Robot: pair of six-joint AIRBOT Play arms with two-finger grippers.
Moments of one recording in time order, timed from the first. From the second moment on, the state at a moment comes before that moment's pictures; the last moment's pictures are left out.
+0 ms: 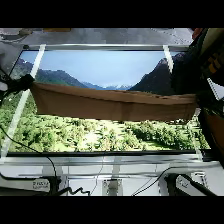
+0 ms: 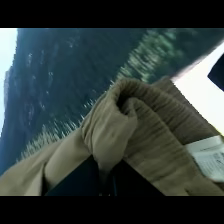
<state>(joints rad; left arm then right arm) 0.35 -1.59 1.40 1.11 -0.54 -1.46 -0.49 -1.21 0.93 -1.07 0.54 1.64</state>
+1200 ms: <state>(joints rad) 0.18 -1.84 1.54 1.11 -0.16 -1.53 -0.37 -1.54 1.08 -1.02 0.09 1.87</state>
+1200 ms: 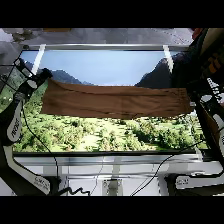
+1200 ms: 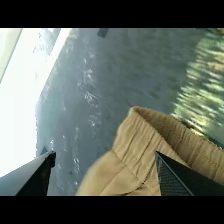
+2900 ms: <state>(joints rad) 0.31 -1.52 0.86 0.78 -0.33 -1.62 -0.37 -1.47 1.08 -1.23 0.33 1.87</state>
